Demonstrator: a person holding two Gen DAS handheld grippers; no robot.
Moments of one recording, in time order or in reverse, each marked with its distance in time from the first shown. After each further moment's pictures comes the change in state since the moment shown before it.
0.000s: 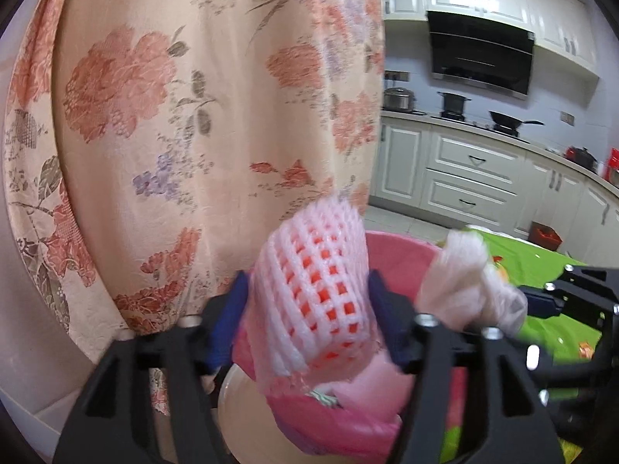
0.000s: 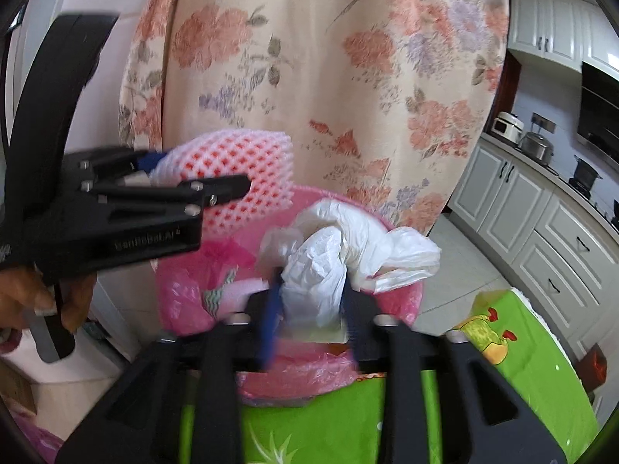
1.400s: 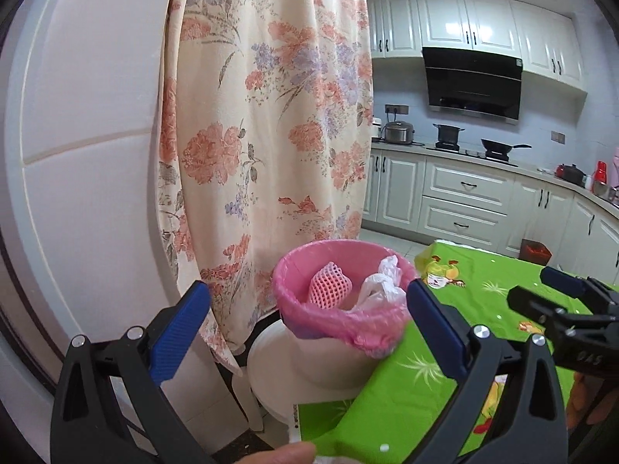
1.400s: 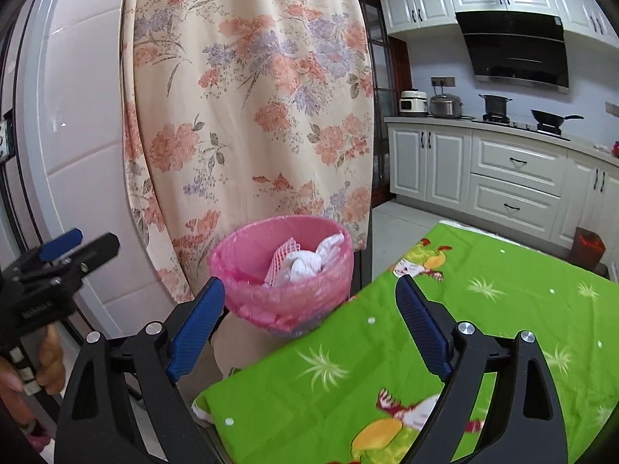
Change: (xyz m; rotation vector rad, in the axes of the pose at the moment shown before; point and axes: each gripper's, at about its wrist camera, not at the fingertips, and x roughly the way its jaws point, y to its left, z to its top) left arm -0.212 -0.006 -0.031 0.005 -0.117 0.018; right arm -0.183 0.022 -0.054 0.422 -0.161 -0.168
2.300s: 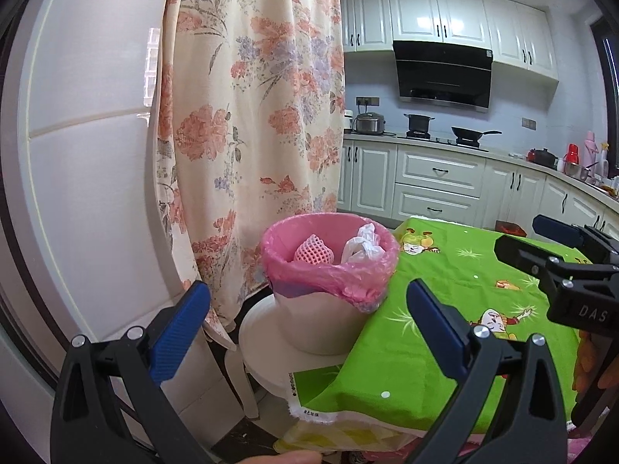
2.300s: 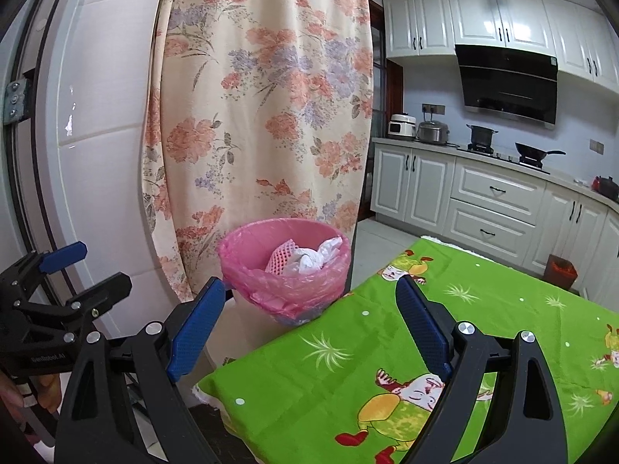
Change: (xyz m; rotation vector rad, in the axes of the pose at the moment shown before) left arm -0.031 0.016 -0.045 0.042 0.018 -0.106; right arm -0.041 0.048 -0.018 -0.095 -0.053 -0.089
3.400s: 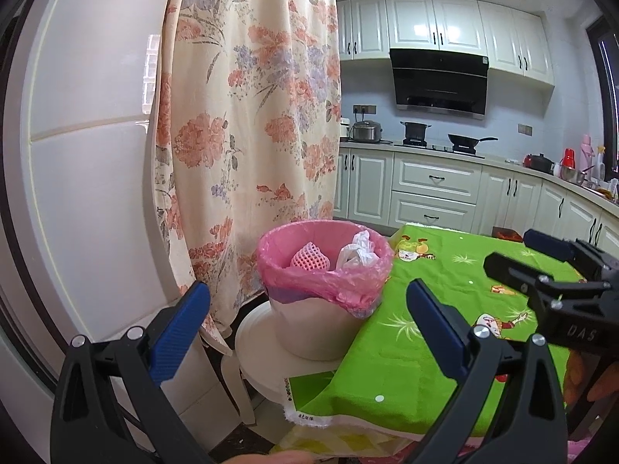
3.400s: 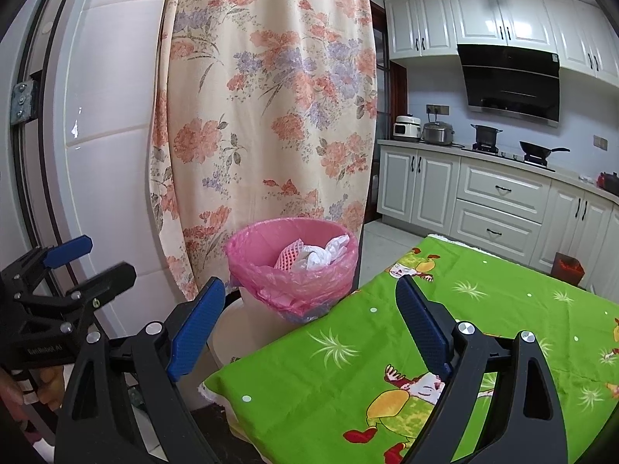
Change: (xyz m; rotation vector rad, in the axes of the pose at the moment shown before) left arm -0.004 -0.004 0.000 0.002 -0.039 -0.010; right arm -0.002 0.003 -0.010 0.009 -0.015 0.022
